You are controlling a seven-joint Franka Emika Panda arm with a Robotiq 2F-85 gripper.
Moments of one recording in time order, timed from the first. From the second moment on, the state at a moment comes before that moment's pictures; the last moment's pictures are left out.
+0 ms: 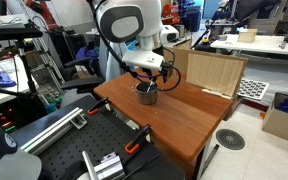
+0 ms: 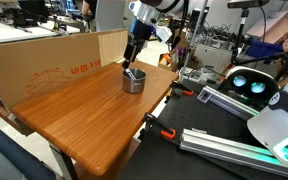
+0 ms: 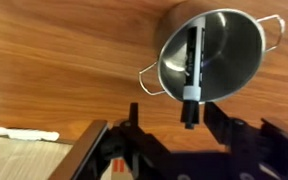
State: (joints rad) arm -0.27 0.26 0.25 -2.48 0.39 2.99 -0.70
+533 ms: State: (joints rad) arm -0.18 0.18 0.14 -2.47 0.25 2.87 -0.49
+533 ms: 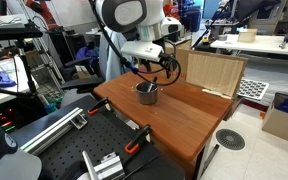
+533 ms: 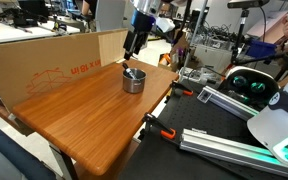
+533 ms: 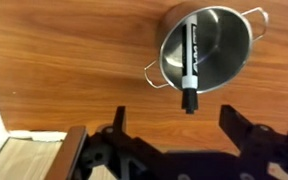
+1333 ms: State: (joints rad) arm -0.10 0.02 0.01 -2.47 -0.11 2.62 -0.14
